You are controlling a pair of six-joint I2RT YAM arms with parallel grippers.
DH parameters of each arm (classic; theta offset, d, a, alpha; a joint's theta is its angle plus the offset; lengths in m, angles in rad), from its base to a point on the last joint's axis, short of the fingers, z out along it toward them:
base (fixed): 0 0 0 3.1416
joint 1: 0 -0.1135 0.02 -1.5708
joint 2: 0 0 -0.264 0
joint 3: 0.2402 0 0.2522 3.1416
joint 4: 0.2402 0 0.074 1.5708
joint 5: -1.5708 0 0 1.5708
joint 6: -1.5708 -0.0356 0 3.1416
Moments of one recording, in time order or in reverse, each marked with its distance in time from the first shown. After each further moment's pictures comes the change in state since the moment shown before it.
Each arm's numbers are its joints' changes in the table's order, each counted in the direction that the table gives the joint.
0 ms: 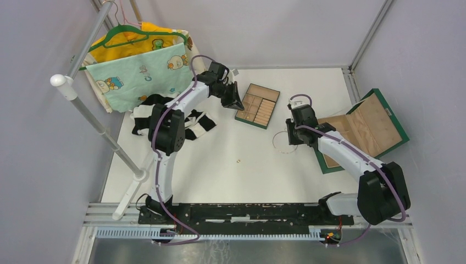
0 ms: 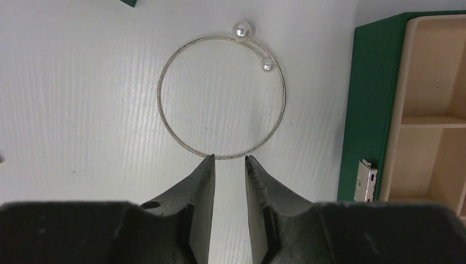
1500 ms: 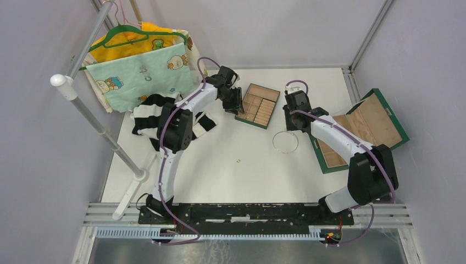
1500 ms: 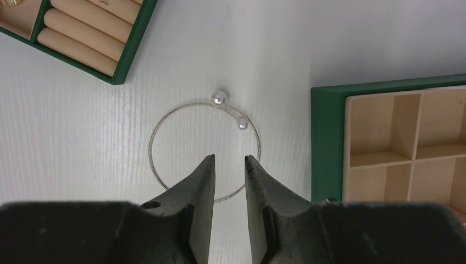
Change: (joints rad) left arm 0.048 -0.110 0.085 0.041 0.329 0.039; right arm 0.000 -0.179 0.222 0.028 -0.126 0.017
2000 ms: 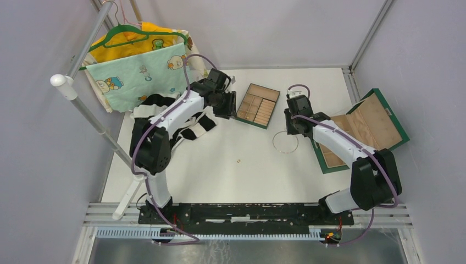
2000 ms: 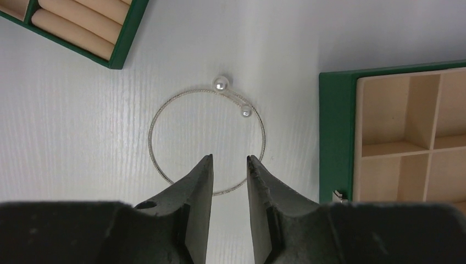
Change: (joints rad) left arm 0.036 0.418 -0.328 0.020 0.080 -0.077; right arm 0.000 0.040 -0.062 -0.029 0.011 -0.020
